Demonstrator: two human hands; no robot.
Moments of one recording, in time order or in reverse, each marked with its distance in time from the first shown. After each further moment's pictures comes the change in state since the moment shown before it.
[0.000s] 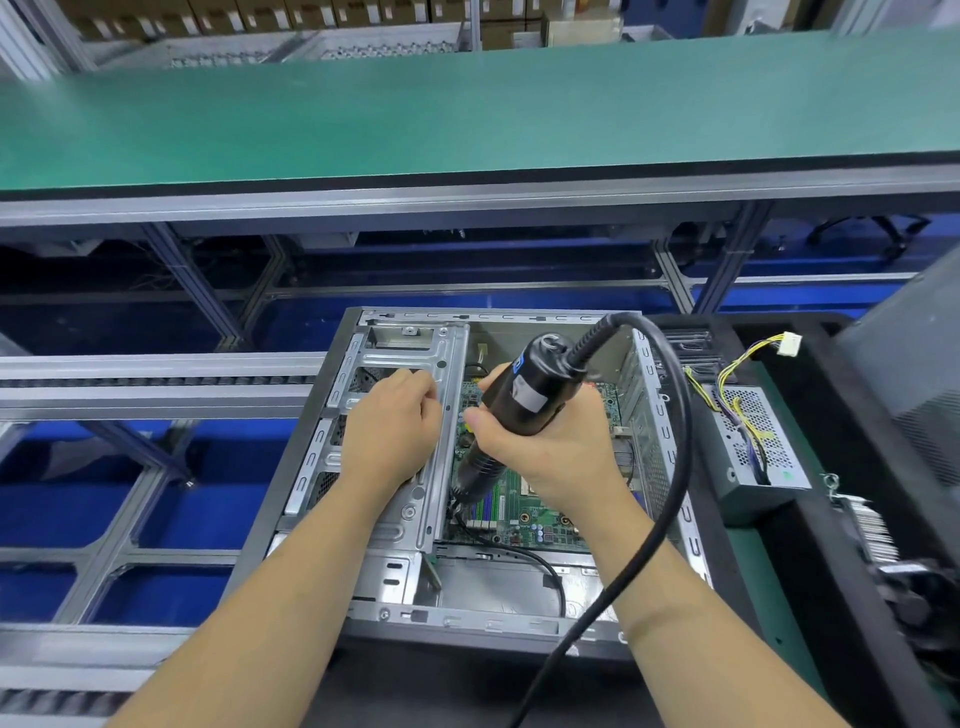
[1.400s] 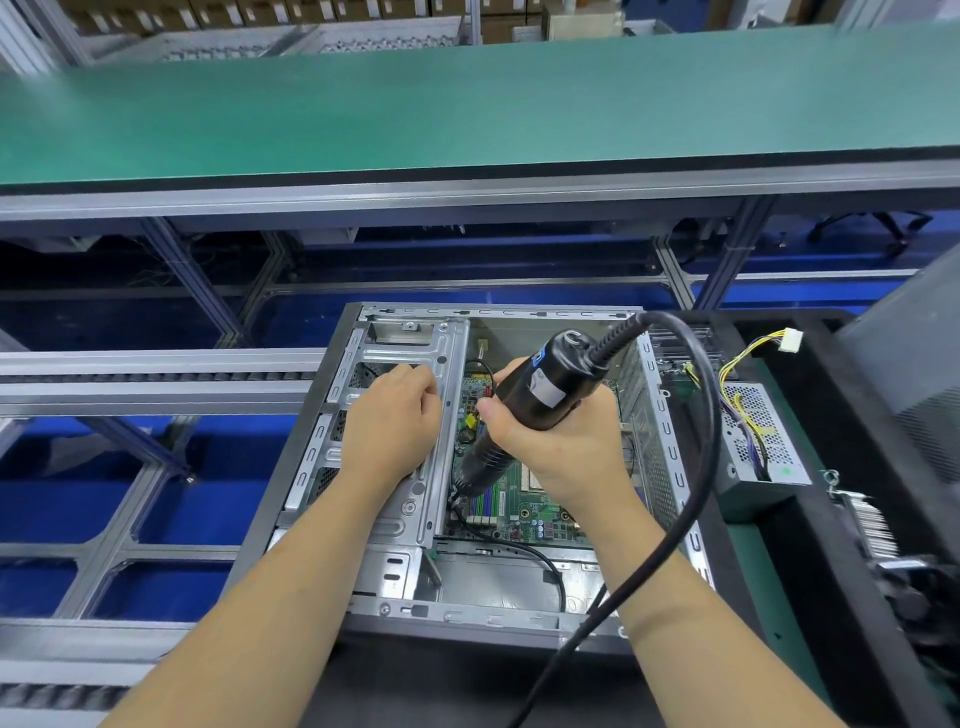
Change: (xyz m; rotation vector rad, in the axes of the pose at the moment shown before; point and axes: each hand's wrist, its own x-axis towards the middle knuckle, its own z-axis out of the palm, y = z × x) left_hand 0.001 -0.002 0.002 0.019 0.024 0.018; right_hand -0.003 0.003 -0.003 0.063 0.064 0.004
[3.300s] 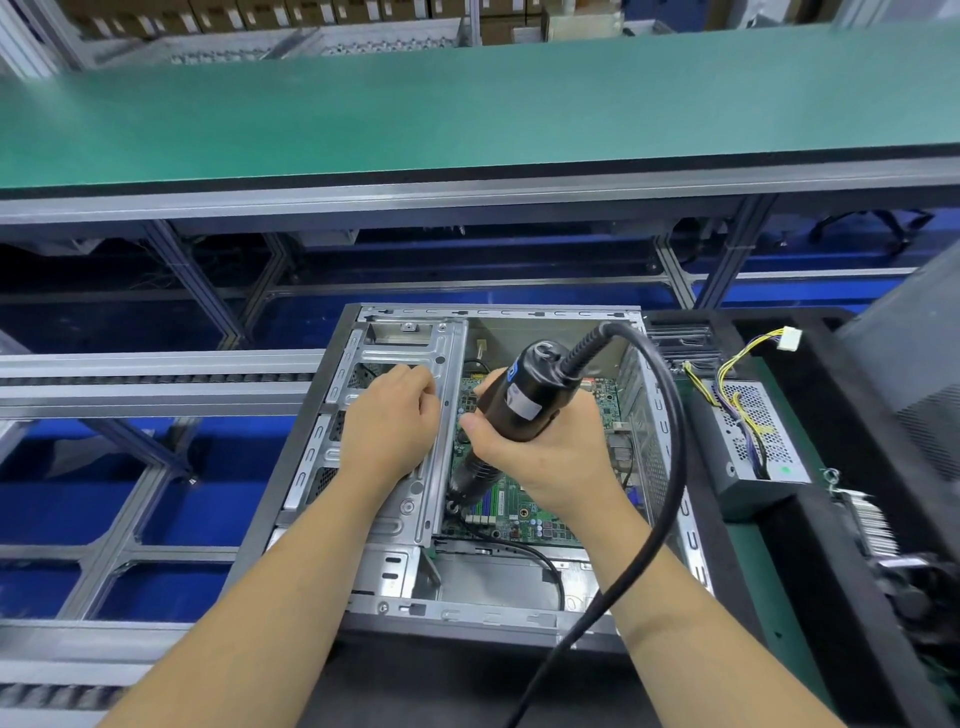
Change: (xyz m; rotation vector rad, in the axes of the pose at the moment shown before) left_hand -0.001 0.003 -0.003 -0.023 -0.009 -0.006; right_hand -0.006 -0.004 0.004 -0.030 -0.079 0.012
